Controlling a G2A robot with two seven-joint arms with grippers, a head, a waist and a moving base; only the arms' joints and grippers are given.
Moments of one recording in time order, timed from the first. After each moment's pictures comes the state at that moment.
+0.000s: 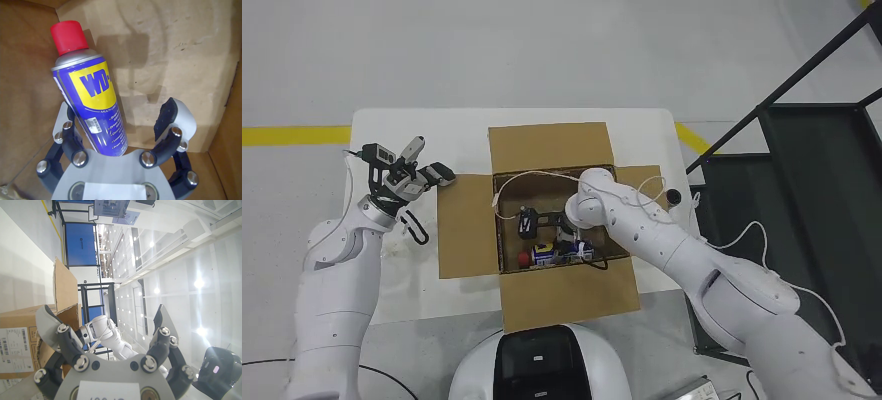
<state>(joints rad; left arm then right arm) 1.06 -1.25 -1.52 -1.14 -0.52 -0.30 -0.99 -0.57 -1.37 0.46 -0.92 -0.83 -0.75 1.00</state>
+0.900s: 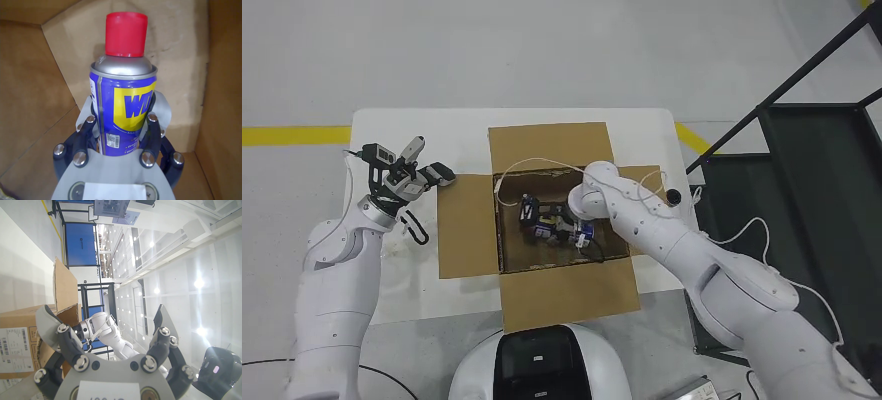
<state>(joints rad) 1.06 -1.25 -1.52 -1.14 -0.52 -0.30 -0.99 -0.56 -1.36 0.50 -0.90 -0.91 -0.75 0.86</state>
